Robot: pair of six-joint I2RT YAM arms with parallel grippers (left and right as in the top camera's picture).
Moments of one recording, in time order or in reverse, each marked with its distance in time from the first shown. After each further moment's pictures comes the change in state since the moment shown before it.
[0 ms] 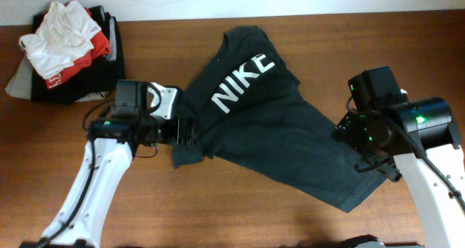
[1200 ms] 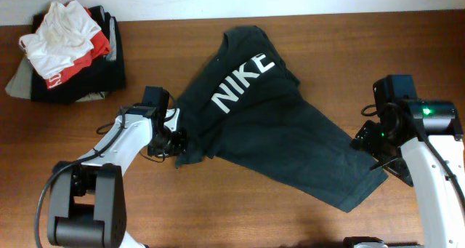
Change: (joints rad) left arm -0.031 0.333 0.002 -0.045 -0.228 -0.165; right arm -0.242 0.012 -0.202 0.110 0.027 -0.208
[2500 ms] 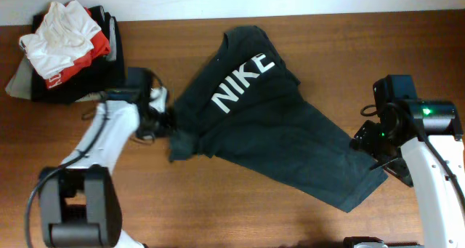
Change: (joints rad) left arm 0.079 0.000 0.175 -0.080 -0.004 -0.001; right arm 0.000 0.000 0.000 -0.001 -0.027 -0.001
